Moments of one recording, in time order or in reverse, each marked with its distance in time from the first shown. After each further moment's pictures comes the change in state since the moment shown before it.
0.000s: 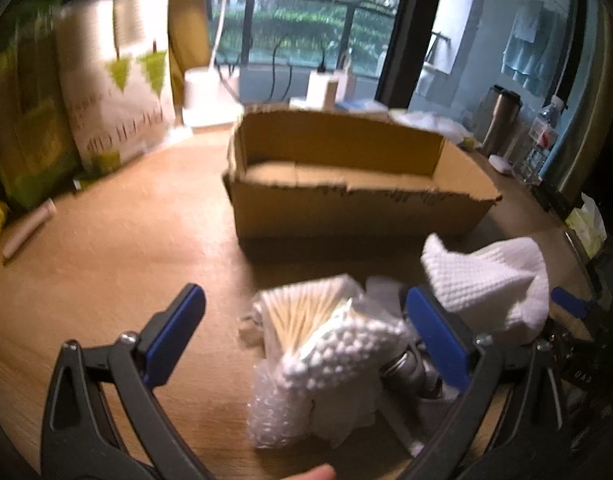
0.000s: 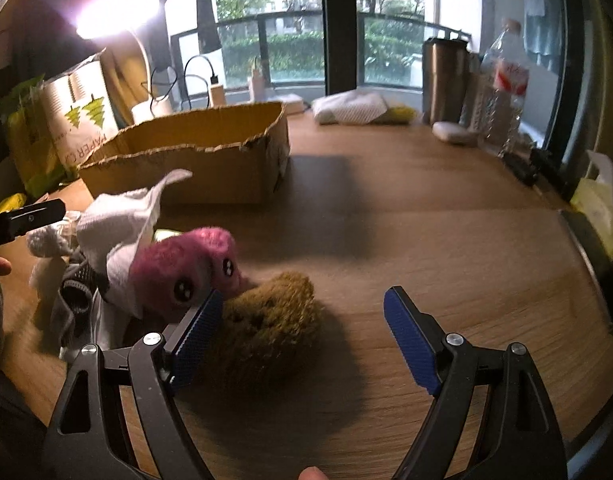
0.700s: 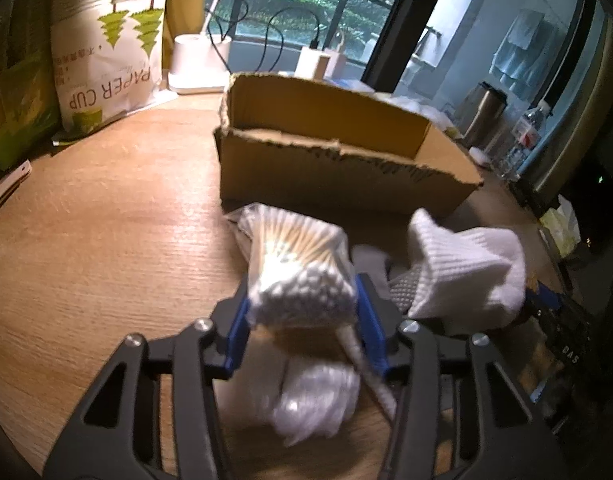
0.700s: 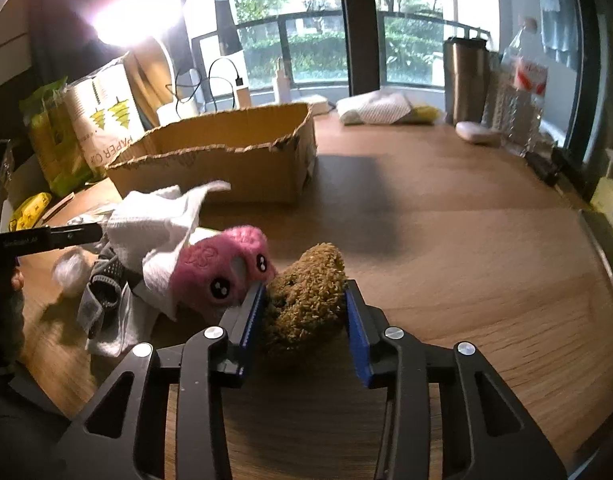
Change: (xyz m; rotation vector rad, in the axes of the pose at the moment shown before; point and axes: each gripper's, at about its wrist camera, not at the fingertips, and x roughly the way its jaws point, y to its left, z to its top) left arm -0.005 0.011 -0.010 -0.044 0.050 -0.119; right arm -0.014 -0.001 0.006 -0.019 -0.035 0.073
